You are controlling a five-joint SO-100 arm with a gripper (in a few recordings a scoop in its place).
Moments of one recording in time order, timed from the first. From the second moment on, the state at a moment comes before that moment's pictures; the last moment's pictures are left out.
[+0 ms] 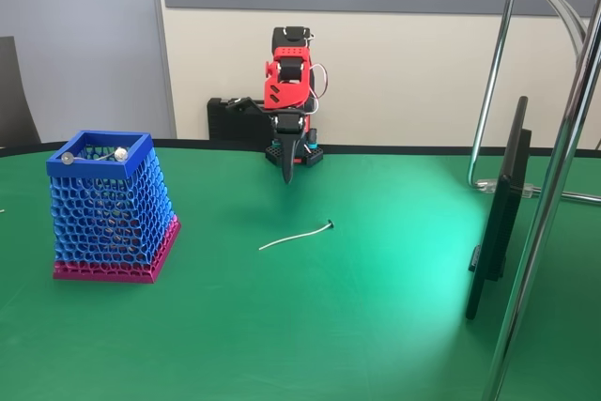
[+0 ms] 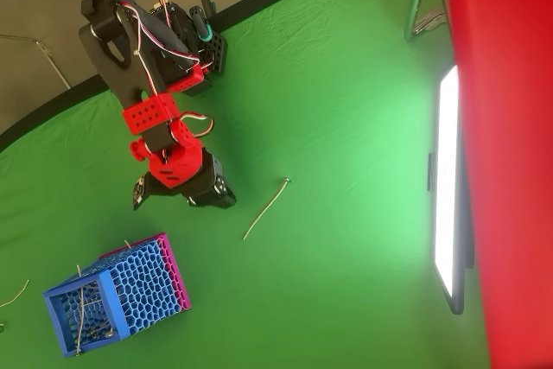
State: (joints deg) arm 0.4 110.4 121.5 46.1 -2.6
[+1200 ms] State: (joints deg) arm -10.9 67.5 81.6 74.8 -23.9
